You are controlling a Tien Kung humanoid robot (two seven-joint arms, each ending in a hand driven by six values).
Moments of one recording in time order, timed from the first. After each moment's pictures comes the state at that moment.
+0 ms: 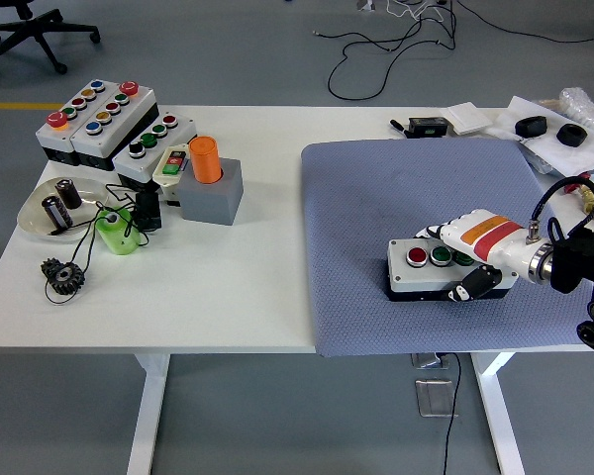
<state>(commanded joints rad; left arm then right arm) -0.07 0.09 -0.26 -0.20 0.12 0.29 0.01 0.75 -0.61 0.46 1.24 -1.96 -0.01 0.10</state>
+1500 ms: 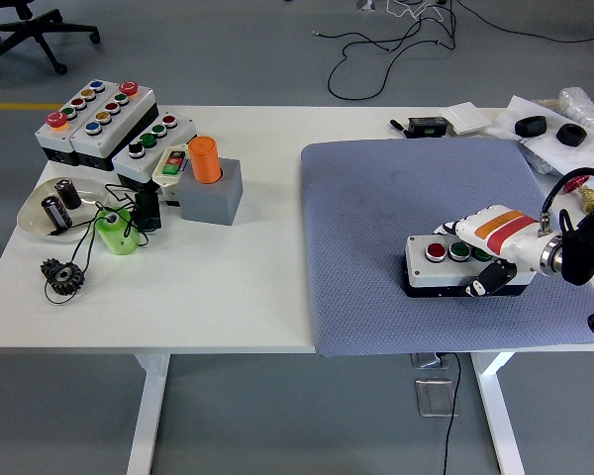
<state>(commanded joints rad) -0.08 0.09 -0.28 -0.19 0.13 0.29 0.01 0.75 -0.62 0.51 1.23 -1.98 0.07 0.06</state>
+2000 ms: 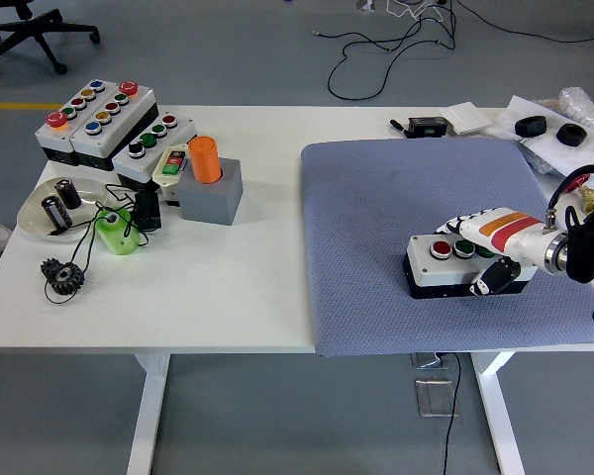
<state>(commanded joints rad) -0.08 0.09 -0.28 -0.19 0.12 0.29 0.01 0.75 -0.64 0.53 1.26 -1.87 0.11 0.04</state>
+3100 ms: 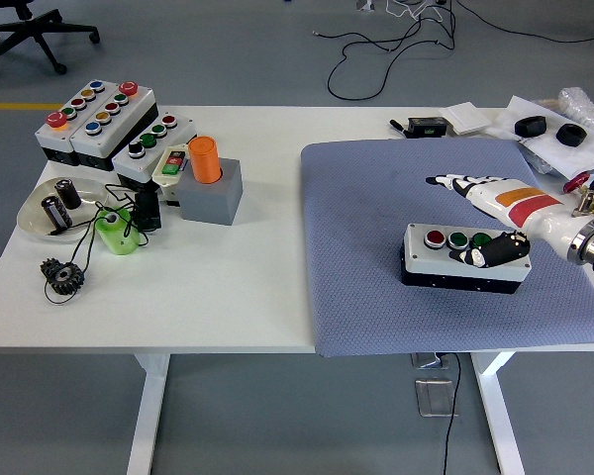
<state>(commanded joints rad) -0.06 0.09 -0.25 -0.19 0.11 0.29 0.01 0.58 -0.73 0.80 1.53 -1.68 -0.06 0.03</state>
